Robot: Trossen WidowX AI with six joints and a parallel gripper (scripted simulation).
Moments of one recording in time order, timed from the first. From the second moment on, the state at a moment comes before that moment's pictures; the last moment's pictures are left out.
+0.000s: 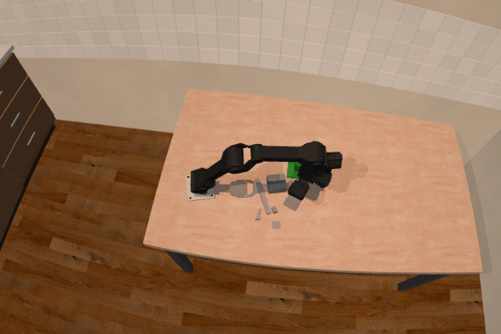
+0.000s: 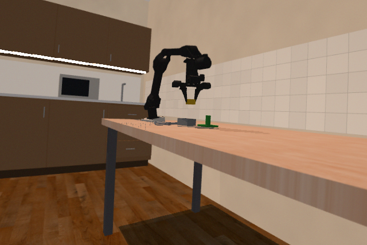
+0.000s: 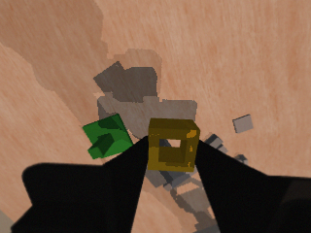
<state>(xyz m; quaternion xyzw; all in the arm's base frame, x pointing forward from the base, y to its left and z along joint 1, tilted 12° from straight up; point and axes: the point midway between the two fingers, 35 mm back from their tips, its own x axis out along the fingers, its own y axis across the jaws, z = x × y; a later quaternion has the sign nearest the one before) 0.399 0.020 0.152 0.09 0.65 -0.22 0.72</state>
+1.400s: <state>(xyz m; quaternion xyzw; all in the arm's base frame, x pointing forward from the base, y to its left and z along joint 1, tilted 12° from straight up) 0.393 0.135 0.113 -0.04 0.68 -0.10 0.73</state>
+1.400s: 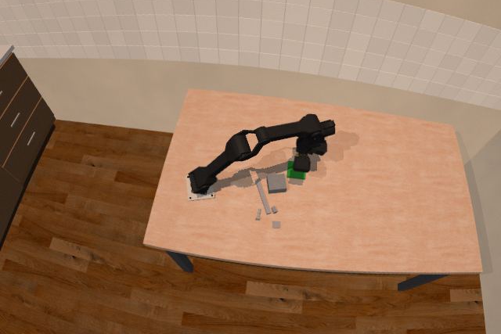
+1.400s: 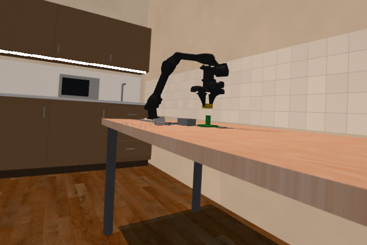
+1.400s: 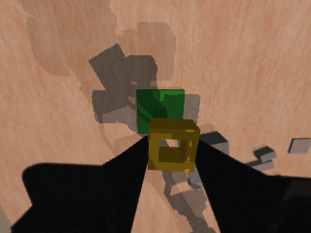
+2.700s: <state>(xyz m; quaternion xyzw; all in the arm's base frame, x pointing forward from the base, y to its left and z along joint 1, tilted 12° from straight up) 0.394 0.139 0.081 -0.05 0.68 -0.09 0.72</state>
